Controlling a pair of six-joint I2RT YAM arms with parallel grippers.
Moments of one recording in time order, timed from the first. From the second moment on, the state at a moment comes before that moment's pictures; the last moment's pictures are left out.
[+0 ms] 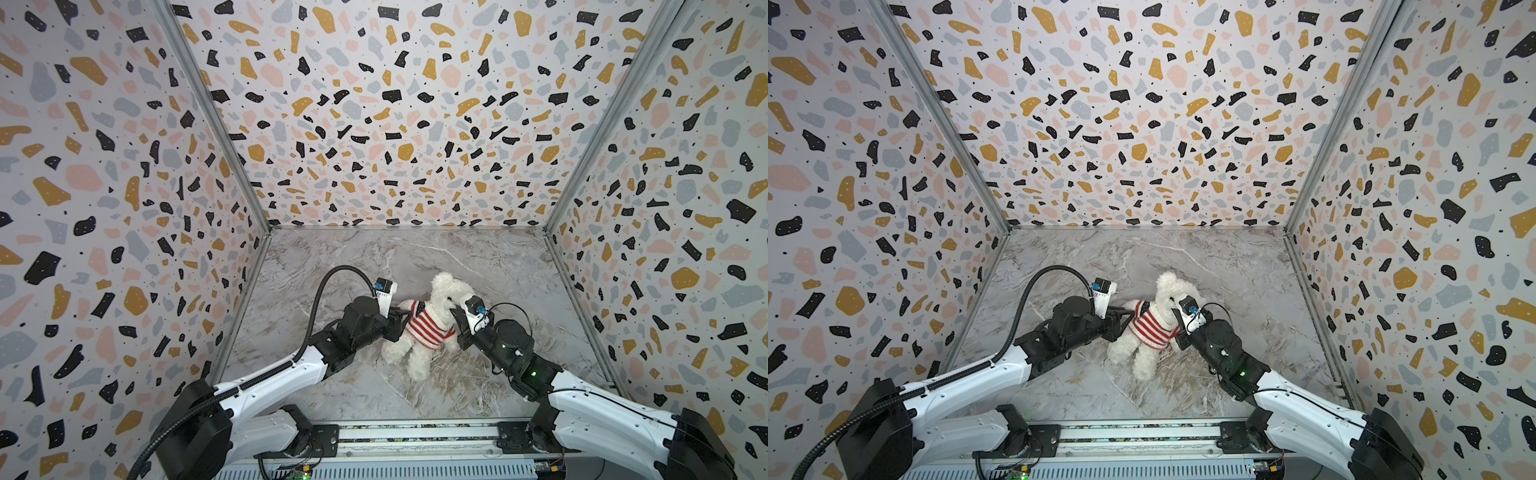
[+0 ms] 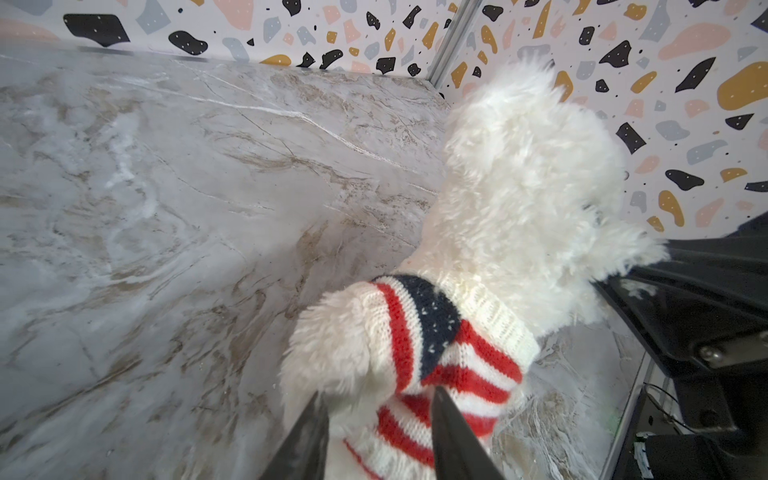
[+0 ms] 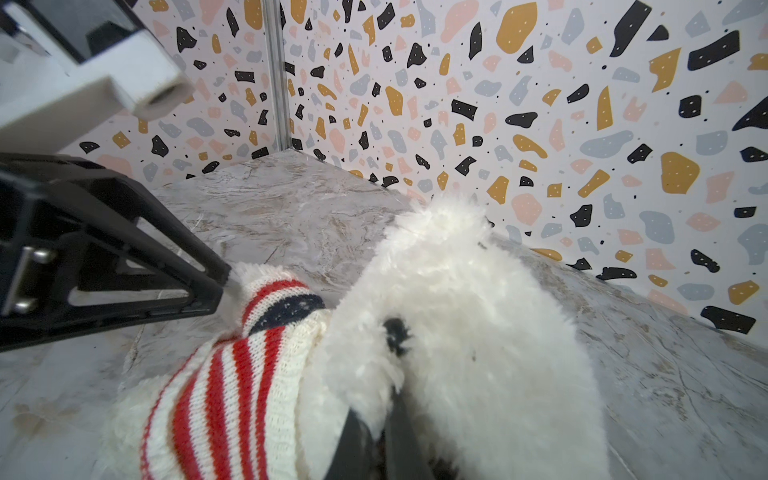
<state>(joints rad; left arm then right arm) -0.76 1.15 0.64 0.09 0.07 -0.41 0.82 0.90 0.37 0.38 0.19 -0.06</state>
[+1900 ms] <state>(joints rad) -0.72 0.96 0.51 -0.01 -0.21 -0.49 0.60 1.49 0.92 -0.04 -0.44 -0.46</state>
